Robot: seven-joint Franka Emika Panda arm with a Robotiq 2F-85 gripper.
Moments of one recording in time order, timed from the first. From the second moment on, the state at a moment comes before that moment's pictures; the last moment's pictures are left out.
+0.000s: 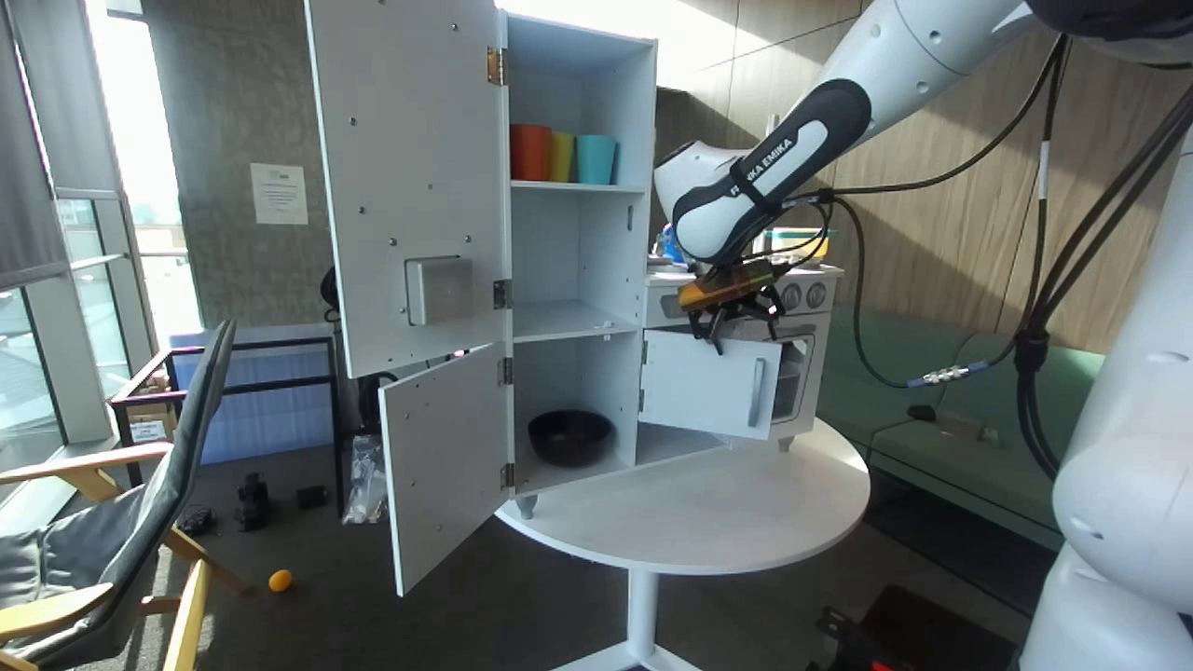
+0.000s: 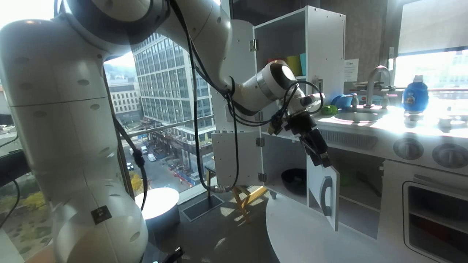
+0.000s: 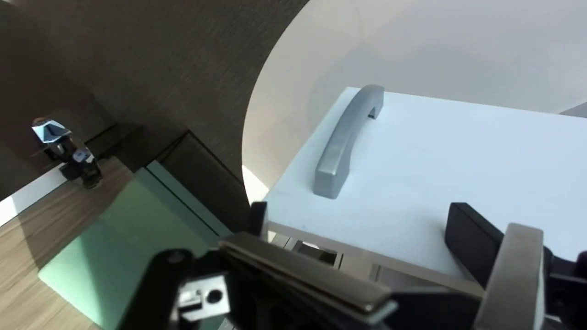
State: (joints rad) arm -0.15 0.00 -0.11 -2.11 -0.63 2.03 1.01
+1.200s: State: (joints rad) arm -0.17 0.12 -0.20 -2.21 -0.56 2.58 1.40
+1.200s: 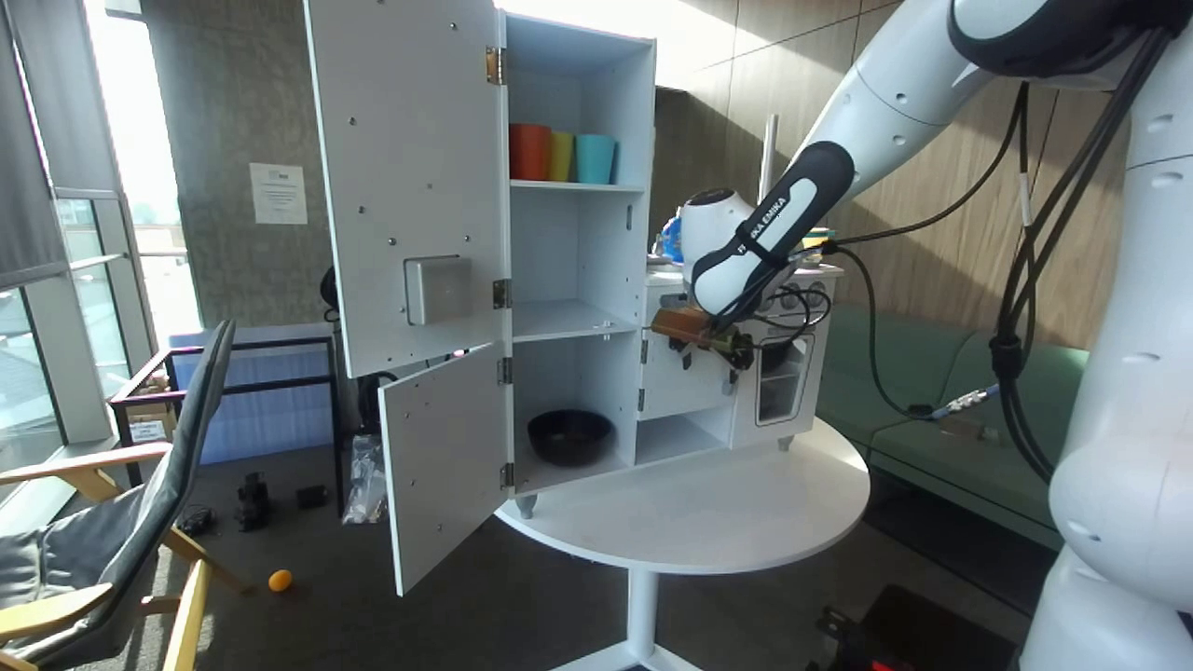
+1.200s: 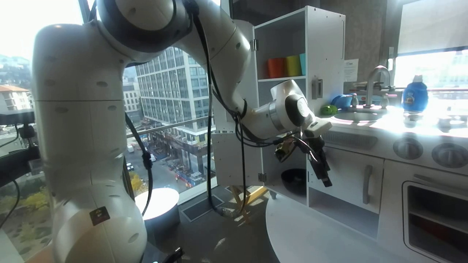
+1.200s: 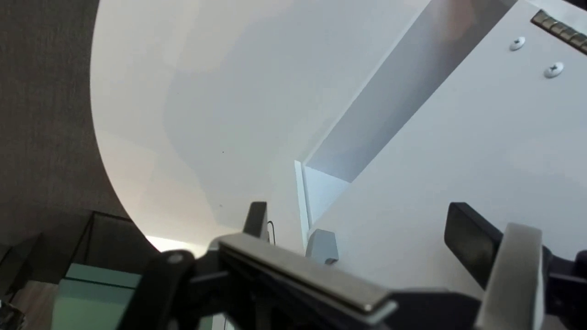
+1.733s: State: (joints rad) arm -0.03 -0.19 -0.03 -2.38 -0.39 2.58 1.16
